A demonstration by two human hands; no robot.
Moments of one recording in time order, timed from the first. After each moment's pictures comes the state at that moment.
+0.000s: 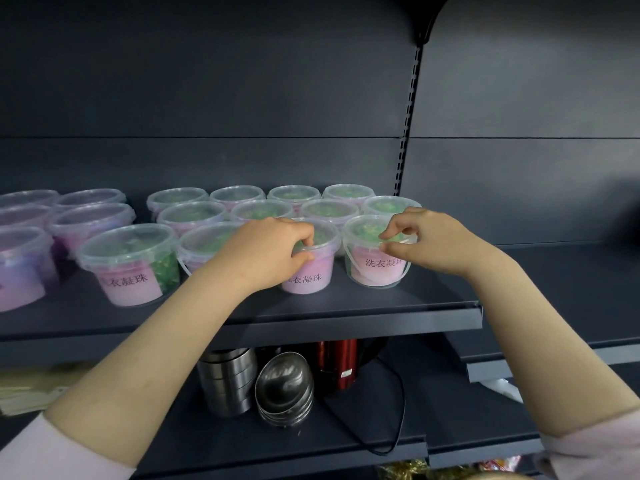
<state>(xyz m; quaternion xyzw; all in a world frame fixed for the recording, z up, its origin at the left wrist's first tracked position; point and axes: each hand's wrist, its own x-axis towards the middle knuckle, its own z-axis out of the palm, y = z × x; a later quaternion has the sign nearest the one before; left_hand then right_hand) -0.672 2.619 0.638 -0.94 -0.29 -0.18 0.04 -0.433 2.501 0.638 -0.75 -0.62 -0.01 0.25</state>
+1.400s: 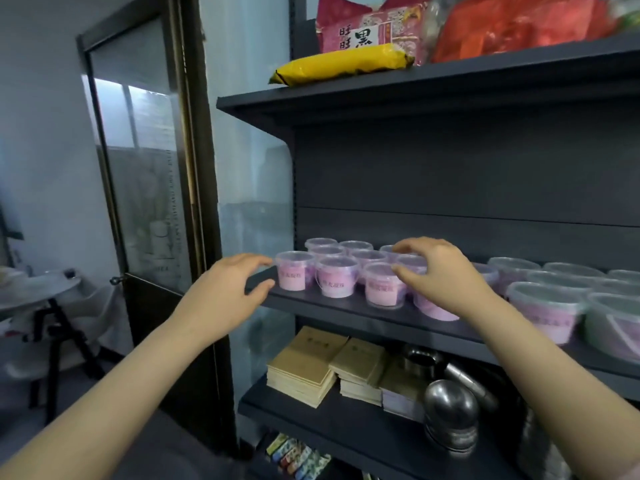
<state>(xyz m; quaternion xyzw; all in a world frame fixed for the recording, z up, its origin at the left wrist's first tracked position) -1.325 2.578 0.680 -0.78 -0.53 -0.33 0.10 -1.004 2.597 0.695 -0.54 -0.76 -0.08 0.35</state>
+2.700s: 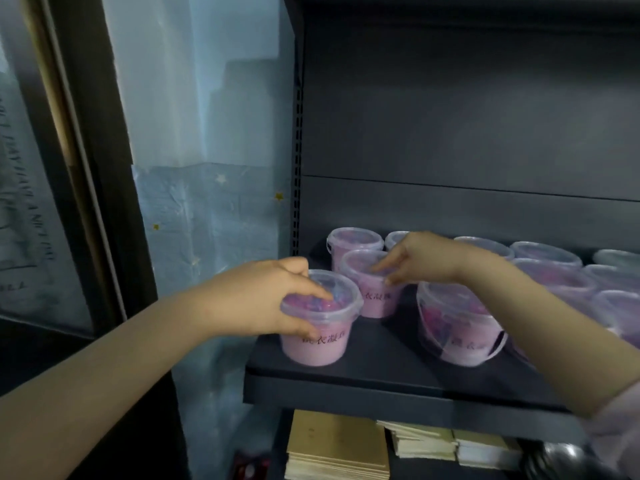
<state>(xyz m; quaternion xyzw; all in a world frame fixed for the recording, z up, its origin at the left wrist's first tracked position) -1.459 2.985 0.655 -0.95 -0.29 -0.10 -0.02 -1.171 2.973 0.677 -0.67 -0.73 0.06 0.08</state>
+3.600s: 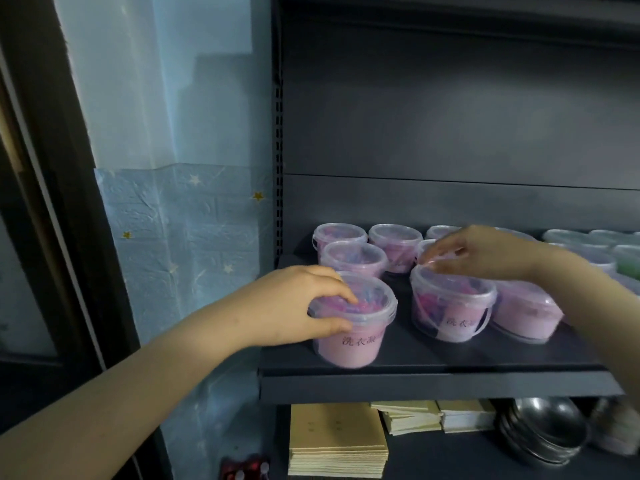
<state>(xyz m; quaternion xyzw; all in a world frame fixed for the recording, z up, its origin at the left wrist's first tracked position) -1.464 2.991 0.645 -0.97 -0.16 -0.17 -0.12 -1.157 2.898 0.692 -0.70 -0.71 0.03 0.11</state>
